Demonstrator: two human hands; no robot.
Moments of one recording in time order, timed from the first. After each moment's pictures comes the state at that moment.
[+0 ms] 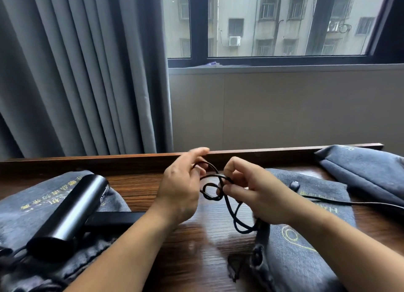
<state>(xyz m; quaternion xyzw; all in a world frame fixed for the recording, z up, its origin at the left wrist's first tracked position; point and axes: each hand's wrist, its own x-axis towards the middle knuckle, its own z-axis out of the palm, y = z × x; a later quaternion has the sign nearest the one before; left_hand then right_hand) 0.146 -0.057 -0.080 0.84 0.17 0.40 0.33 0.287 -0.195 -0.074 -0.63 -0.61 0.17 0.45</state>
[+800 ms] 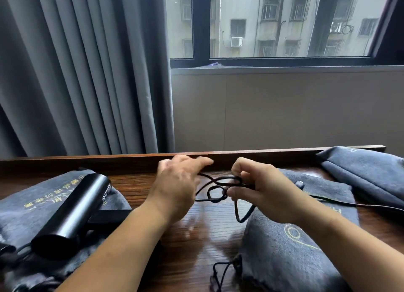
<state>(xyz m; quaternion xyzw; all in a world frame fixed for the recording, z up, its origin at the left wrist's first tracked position) 0.141 -0.035 -0.085 0.93 0.18 0.31 0.07 0.292 -0.204 -0.066 -0.67 -0.60 0.11 0.42</state>
